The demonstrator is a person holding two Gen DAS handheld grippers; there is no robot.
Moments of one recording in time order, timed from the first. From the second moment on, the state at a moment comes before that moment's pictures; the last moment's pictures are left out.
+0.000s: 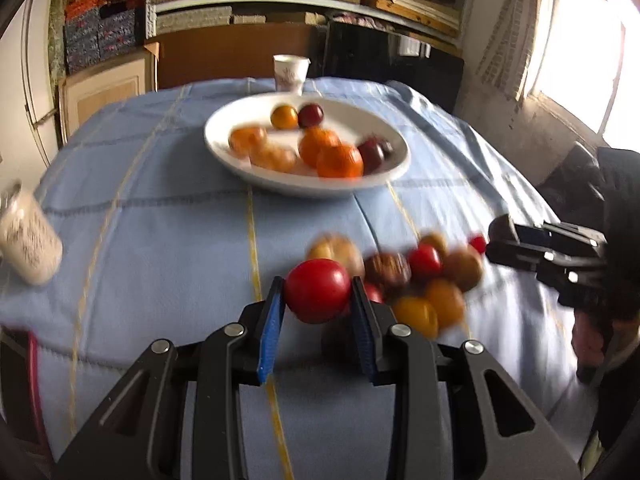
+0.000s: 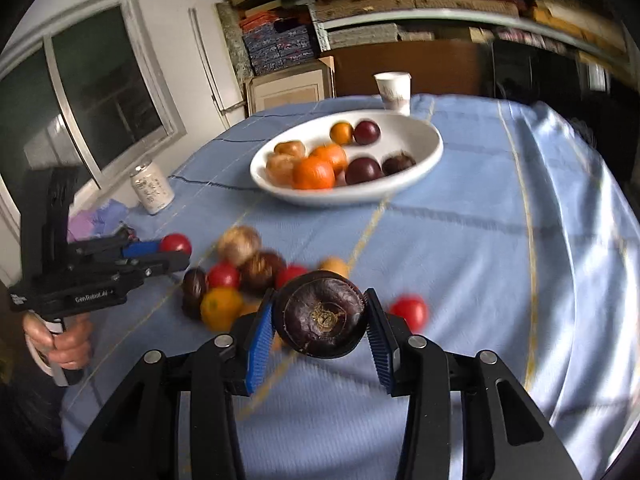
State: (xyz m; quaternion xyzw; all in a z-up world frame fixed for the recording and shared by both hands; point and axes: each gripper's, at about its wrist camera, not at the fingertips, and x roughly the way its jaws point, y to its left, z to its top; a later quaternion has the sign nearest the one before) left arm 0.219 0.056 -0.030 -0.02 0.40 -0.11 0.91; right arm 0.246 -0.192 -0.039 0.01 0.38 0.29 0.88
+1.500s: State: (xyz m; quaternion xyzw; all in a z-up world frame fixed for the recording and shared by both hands) left arm 0.217 0.104 -0.033 -0.08 0.39 0.04 0.92; right arm 0.261 -0.232 -0.056 0.04 0.37 0.14 0.92
